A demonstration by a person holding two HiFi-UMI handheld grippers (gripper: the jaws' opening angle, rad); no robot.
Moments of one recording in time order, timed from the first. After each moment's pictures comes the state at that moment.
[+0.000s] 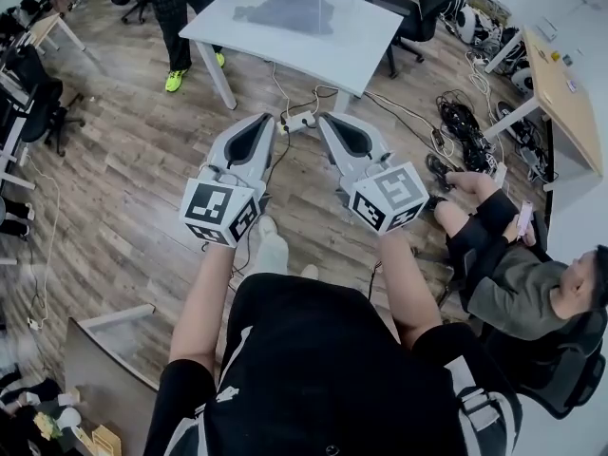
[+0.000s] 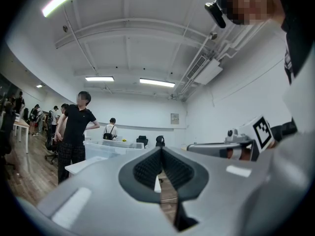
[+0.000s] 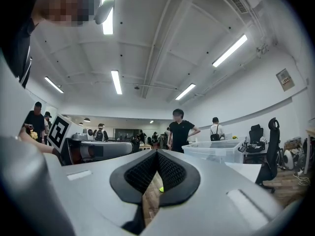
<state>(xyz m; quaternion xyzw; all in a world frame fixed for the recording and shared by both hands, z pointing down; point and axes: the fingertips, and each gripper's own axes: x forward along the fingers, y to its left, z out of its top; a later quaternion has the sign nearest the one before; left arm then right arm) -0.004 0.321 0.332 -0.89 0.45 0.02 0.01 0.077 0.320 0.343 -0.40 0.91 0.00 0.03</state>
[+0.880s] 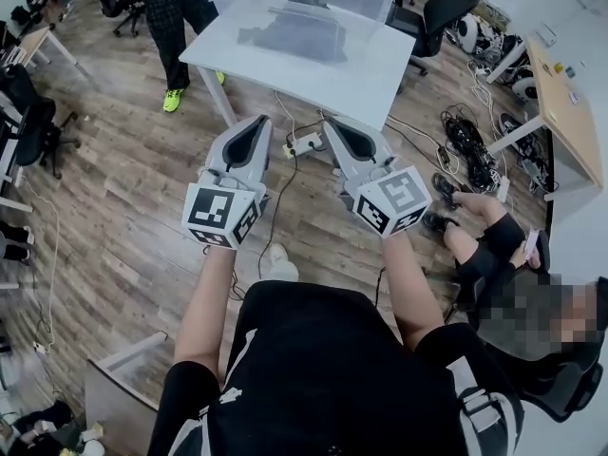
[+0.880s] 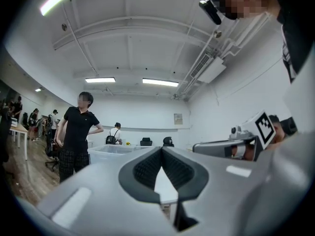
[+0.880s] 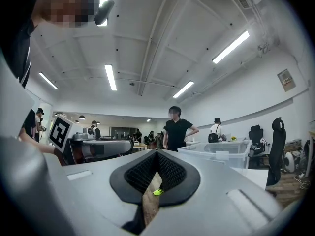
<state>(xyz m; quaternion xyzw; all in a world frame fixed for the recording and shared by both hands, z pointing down) -0.073 0.171 0.319 -0.89 0.45 0.02 0.03 0.020 0.176 0.332 -0.42 0.91 0.00 0.02</state>
